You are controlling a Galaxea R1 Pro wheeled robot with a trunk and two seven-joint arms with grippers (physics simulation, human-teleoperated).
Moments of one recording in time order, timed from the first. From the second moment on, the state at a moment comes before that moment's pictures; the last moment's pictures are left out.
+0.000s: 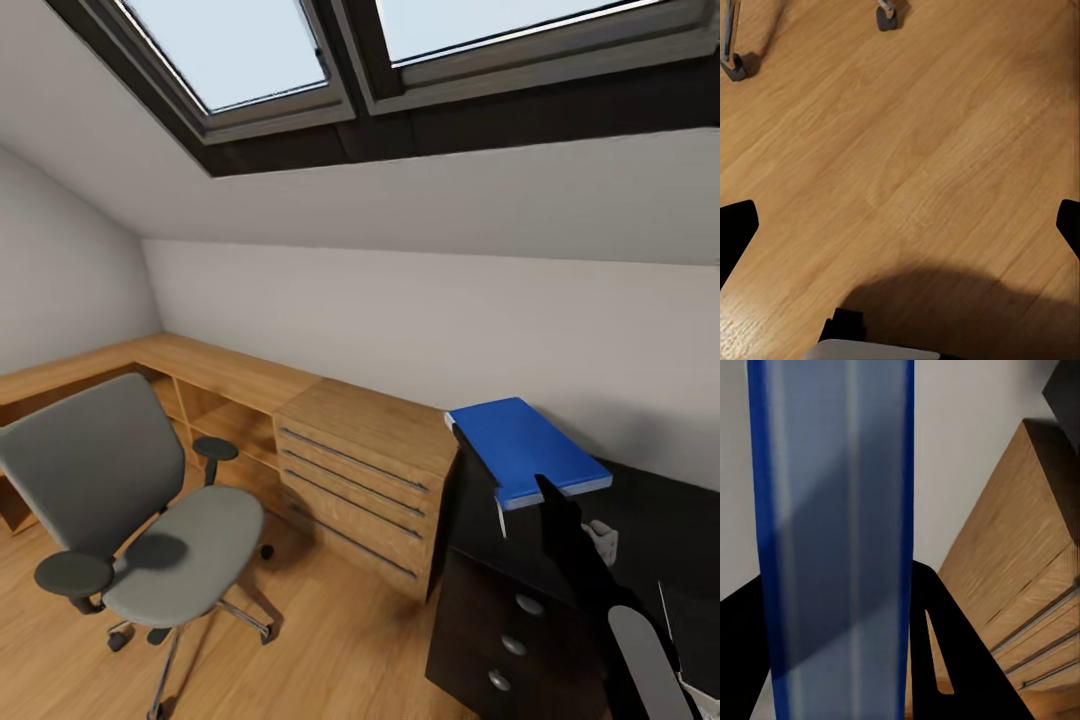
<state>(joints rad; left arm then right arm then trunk) -0.15 -0.05 0.32 -0.48 -0.05 0.00 -0.07 -0.17 0.00 -0.24 -1.54 -1.35 0.17 -0.05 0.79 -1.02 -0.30</state>
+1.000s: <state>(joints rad) -0.15 -0.05 0.32 -0.45 -0.05 -0.24 -0.07 -0.17 -0.01 -0.24 -1.51 -1.35 0.11 -0.05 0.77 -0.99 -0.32</state>
